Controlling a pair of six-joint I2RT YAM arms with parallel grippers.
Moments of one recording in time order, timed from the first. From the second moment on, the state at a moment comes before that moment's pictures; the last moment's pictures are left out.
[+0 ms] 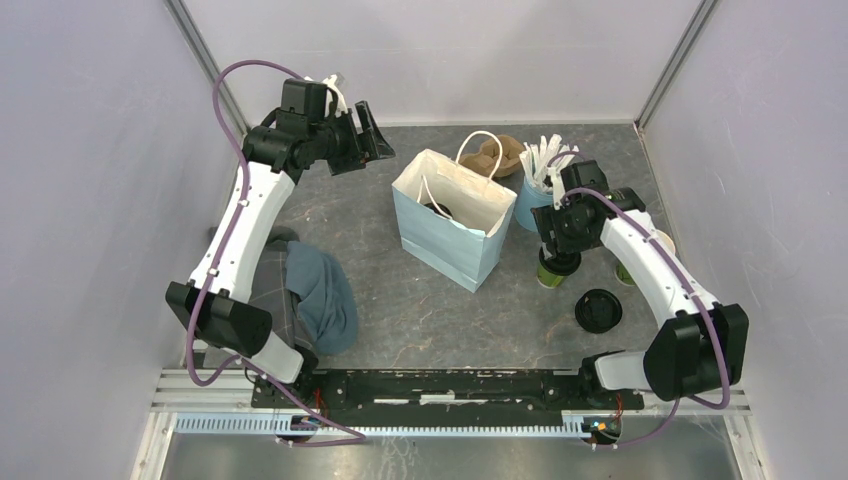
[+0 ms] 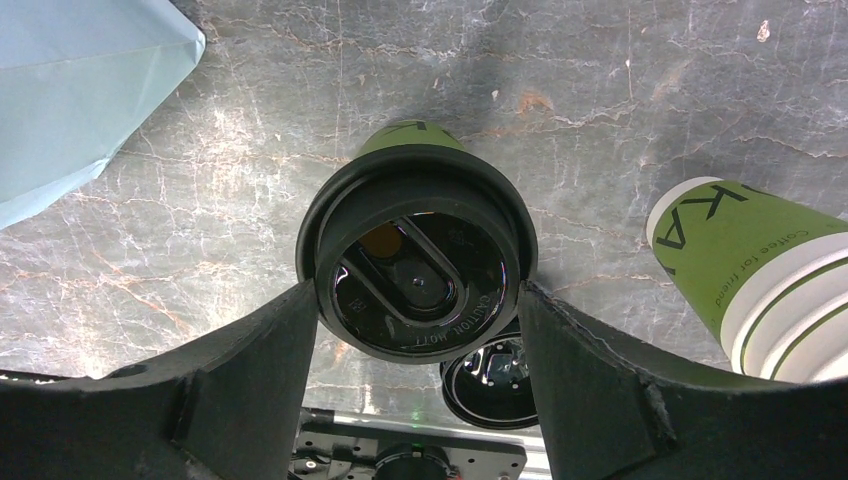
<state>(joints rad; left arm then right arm) -0.29 1.57 1.80 -0.90 0.26 -0.52 0.21 1.35 1.14 -0.96 0.04 -0.01</state>
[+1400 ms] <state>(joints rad) -0.49 1.85 2.08 -0.99 0.06 -0.40 0.25 1.09 1.34 -0.98 0.10 0.00</state>
